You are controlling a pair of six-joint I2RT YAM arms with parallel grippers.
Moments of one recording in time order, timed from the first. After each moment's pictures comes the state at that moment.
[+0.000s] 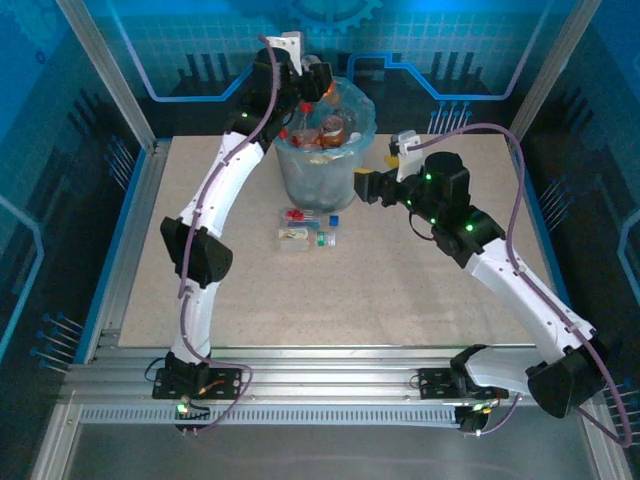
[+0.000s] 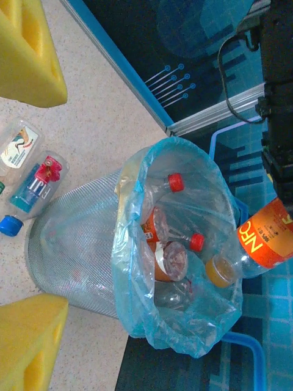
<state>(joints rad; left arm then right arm) -0.36 2.21 2.50 -0.44 -0.04 -0.31 0.48 1.21 1.20 -0.22 -0.11 0.15</state>
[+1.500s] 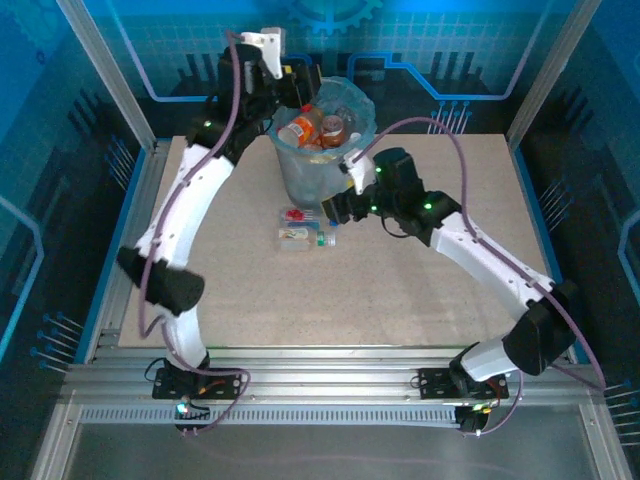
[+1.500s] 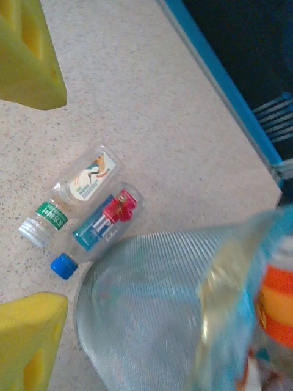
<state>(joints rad) -0.39 1.81 2.19 -0.53 0.05 -0.32 0.59 1.47 1.33 -0.43 -0.22 -0.03</state>
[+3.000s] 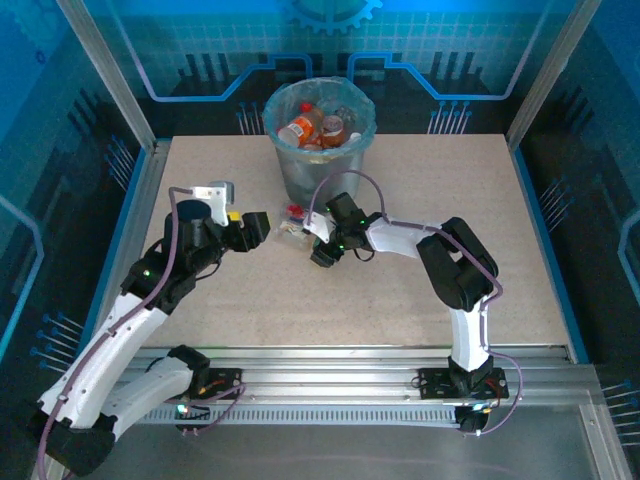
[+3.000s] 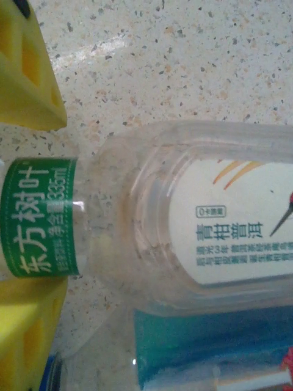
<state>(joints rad) -0.41 0.86 0.96 -0.53 0.00 -0.44 0.64 1.99 1.26 -0.25 -0.24 -0.40</state>
